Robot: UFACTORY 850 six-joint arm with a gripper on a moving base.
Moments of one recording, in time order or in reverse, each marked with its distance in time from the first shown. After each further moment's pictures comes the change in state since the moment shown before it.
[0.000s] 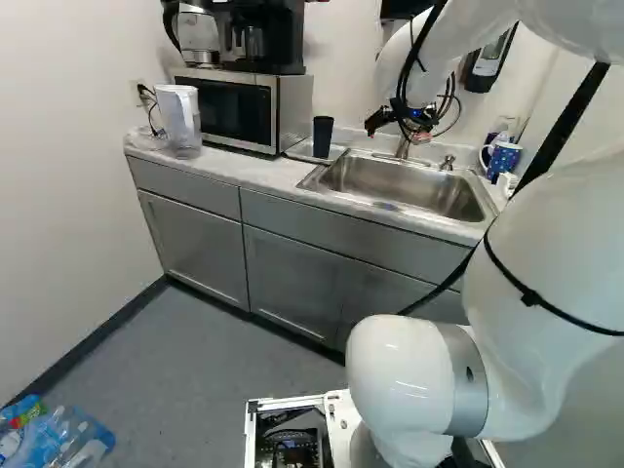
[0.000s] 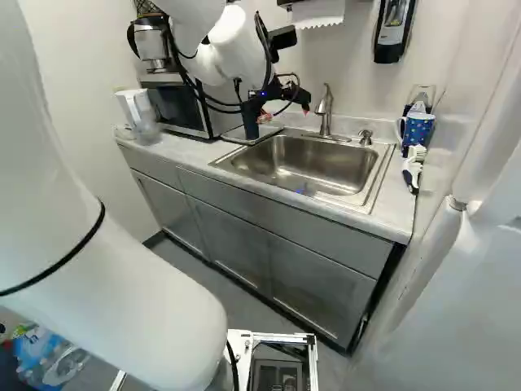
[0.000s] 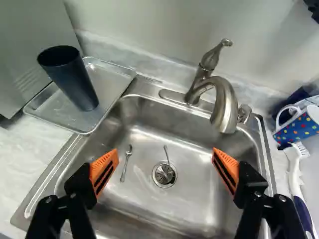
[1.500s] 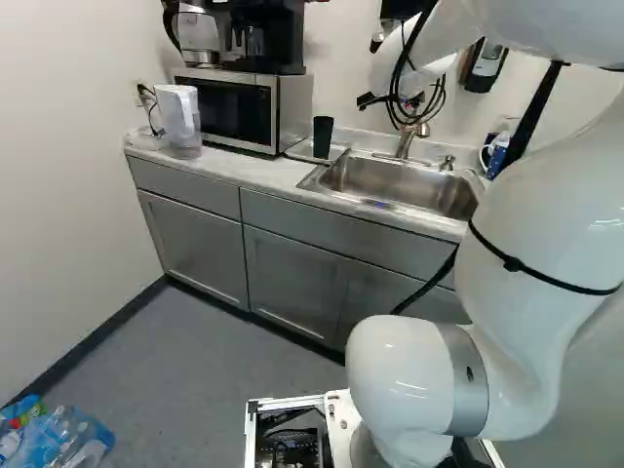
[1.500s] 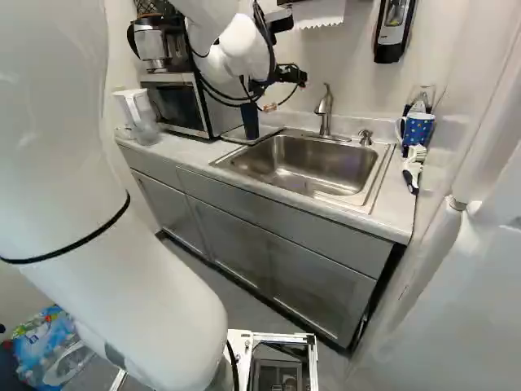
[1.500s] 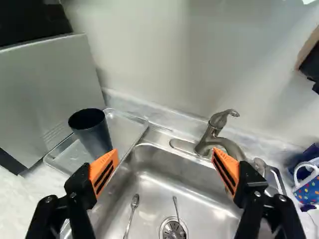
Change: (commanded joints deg) arm 0.8 -6.9 -6.6 0.0 16.6 0.0
